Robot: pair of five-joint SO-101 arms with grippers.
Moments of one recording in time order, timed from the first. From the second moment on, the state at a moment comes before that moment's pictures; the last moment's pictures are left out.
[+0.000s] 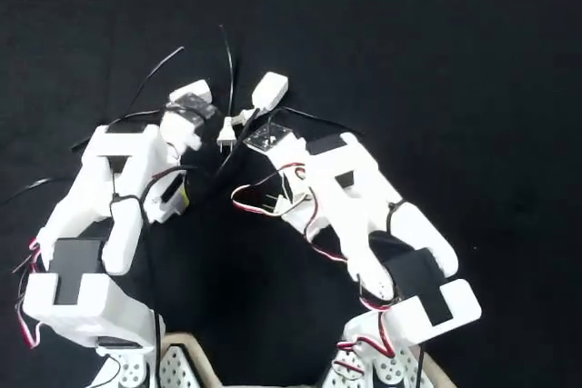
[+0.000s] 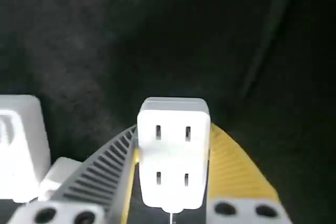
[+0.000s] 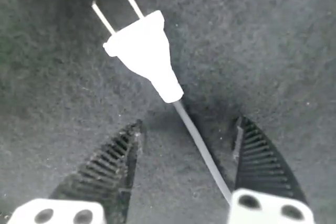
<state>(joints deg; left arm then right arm) -6.2 3.8 30.7 60.6 -37.4 -21.2 2.0 35.8 67.1 23.9</state>
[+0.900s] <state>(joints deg) 12.0 -24.2 55.7 43.6 -46.4 -16.0 2.0 35.6 69.1 23.8</state>
